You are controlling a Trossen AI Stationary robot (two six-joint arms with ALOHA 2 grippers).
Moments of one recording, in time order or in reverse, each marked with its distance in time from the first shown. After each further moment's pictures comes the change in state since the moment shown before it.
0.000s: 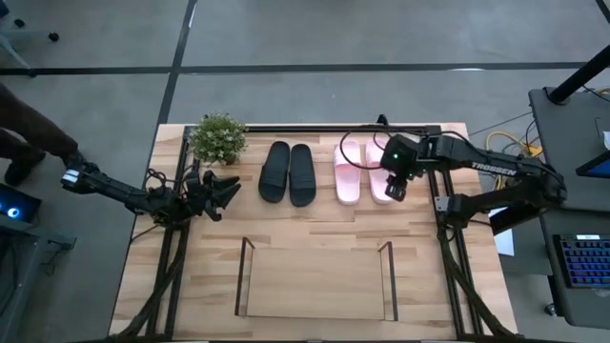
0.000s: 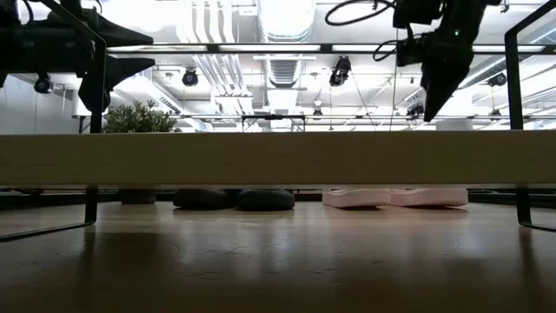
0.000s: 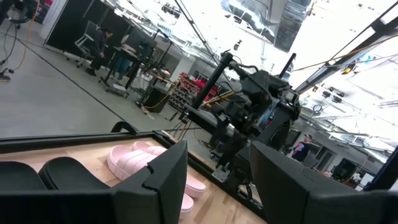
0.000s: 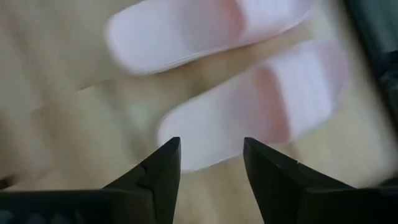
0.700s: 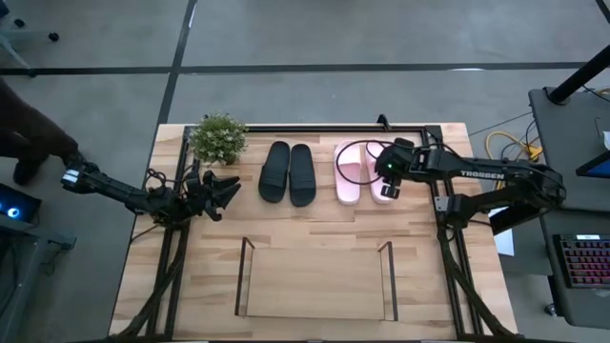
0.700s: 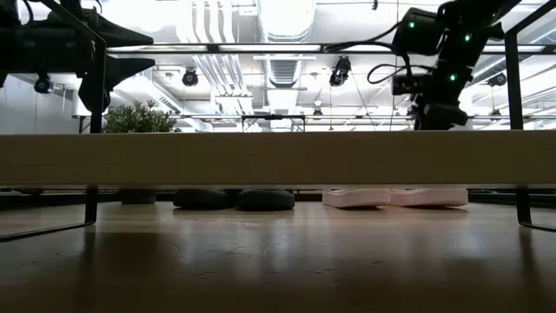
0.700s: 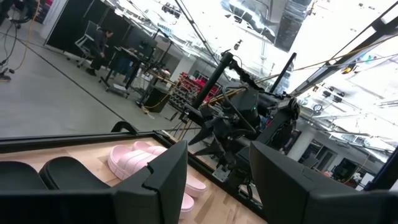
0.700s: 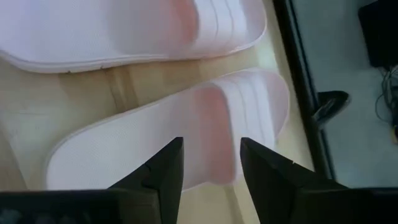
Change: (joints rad) left arm 0.000 0.000 0.000 -0.002 -0.002 0.000; right arm -0.013 0.017 -0.242 0.345 0.240 -0.255
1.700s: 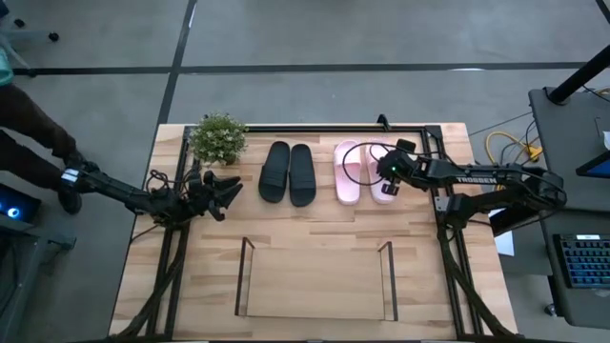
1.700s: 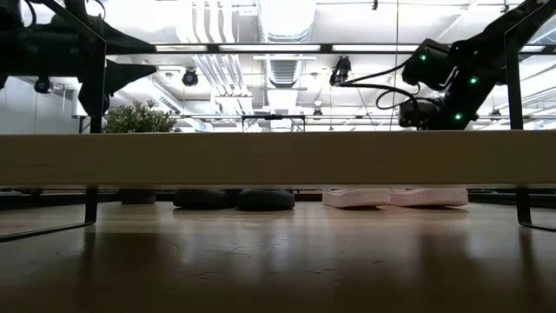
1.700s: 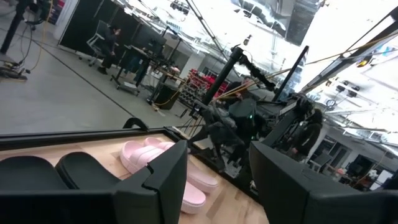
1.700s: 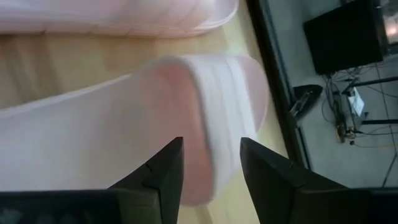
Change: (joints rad) left arm 0.000 0.046 0.000 0.001 -0.034 -0.002; right arm -0.100 0.001 -0.253 0.415 0.124 -0.170
